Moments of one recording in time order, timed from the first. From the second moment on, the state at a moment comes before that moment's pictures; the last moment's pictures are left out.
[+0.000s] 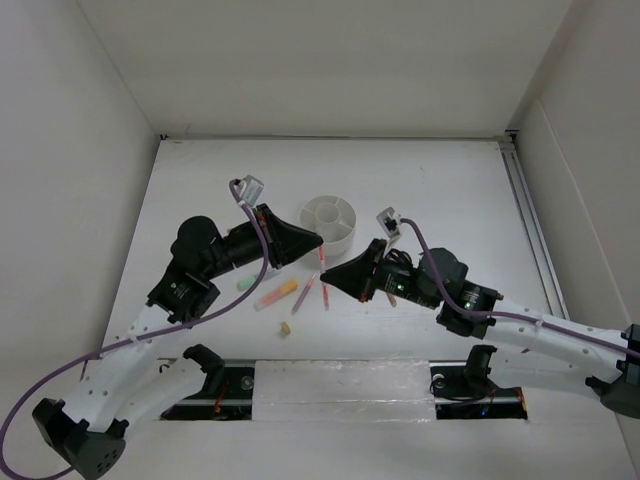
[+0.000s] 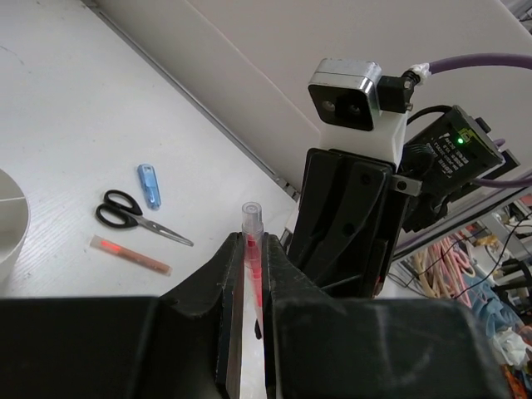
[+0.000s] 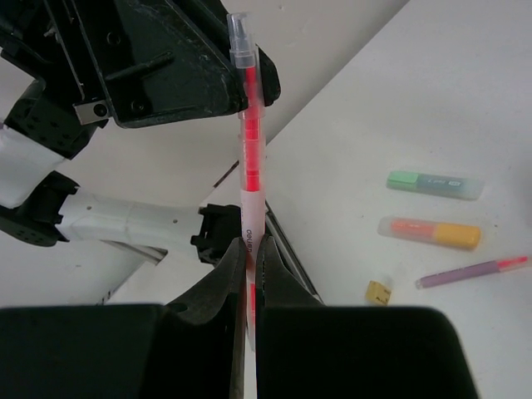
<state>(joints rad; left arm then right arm) -0.59 0.78 0.82 0.02 0.55 -0.68 1.08 0.95 0.73 0.25 -0.07 0.68</state>
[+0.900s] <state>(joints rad) -0.61 0.85 0.85 0.03 0.65 -0.63 1.08 0.88 0.72 0.17 -0.04 0.67</state>
